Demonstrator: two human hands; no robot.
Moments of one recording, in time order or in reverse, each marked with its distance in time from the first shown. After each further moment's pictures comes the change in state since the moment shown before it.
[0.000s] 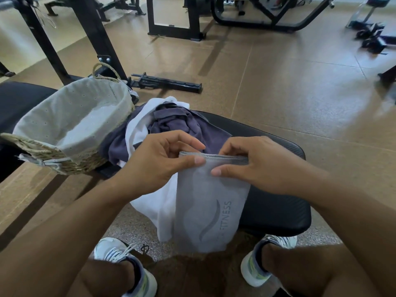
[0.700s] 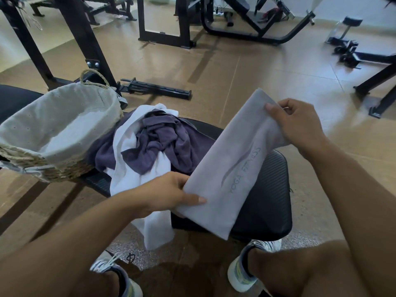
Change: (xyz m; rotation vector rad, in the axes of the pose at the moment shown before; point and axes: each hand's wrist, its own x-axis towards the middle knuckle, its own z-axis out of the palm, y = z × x) left_hand 0.008 -0.035 0.025 0.156 -0.408 -0.452; right_hand 0.025 0.084 -0.067 0.258 0.712 0.392
